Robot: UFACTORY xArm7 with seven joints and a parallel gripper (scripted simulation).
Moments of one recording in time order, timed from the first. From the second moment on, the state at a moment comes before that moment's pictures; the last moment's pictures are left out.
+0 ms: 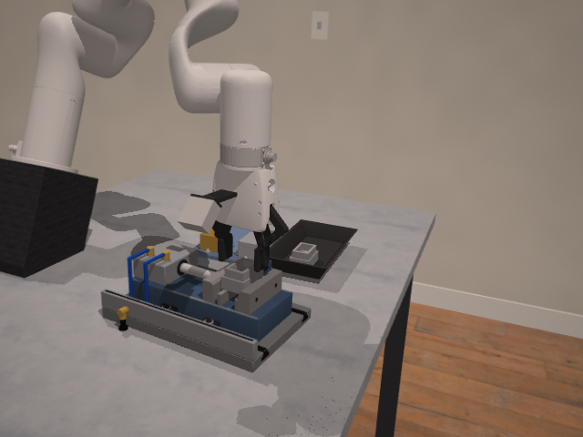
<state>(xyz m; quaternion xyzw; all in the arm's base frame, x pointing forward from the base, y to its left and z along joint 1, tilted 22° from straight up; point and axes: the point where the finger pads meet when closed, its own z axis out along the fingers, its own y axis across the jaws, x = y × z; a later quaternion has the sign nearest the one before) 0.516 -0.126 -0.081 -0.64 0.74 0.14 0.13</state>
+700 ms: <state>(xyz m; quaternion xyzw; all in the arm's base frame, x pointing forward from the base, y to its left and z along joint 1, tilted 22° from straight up) 0.516 -0.123 -0.087 -0.64 0.74 0.14 0.13</state>
